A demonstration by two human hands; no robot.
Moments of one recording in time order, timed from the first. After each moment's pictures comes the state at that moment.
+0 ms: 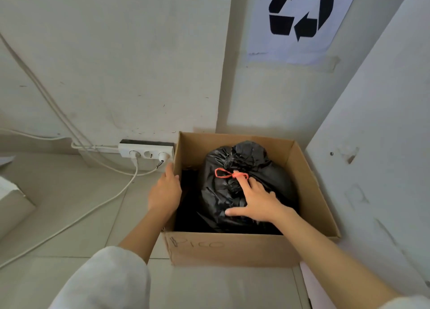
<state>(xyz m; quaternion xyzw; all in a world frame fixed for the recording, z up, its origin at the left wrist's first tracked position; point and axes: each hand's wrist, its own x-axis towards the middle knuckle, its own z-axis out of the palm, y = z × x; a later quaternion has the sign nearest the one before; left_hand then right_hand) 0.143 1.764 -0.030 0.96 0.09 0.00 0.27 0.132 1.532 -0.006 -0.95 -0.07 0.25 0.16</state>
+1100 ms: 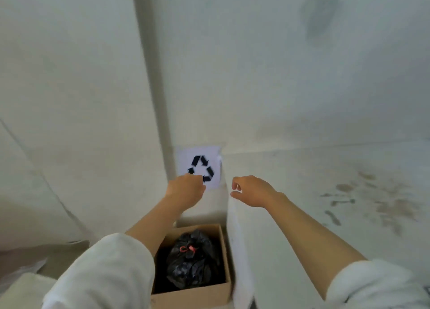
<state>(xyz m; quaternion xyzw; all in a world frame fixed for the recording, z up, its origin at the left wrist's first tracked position) 0.033 1.559 0.632 0.99 -0.15 -0.03 0.02 0.016 1.365 0.619 -0.99 -0.06 0.09 0.12</state>
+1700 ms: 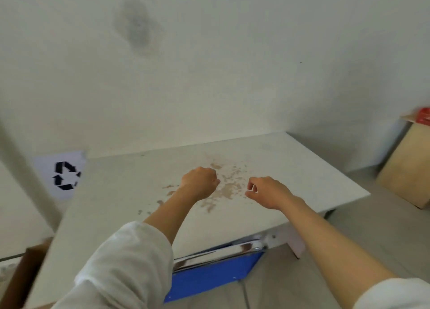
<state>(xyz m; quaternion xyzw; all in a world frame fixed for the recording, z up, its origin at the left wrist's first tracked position) -0.152 1.001 0.673 0.95 -0.27 -0.04 0.12 -0.235 0.814 0.664 -0.99 0.08 0.06 0.11</state>
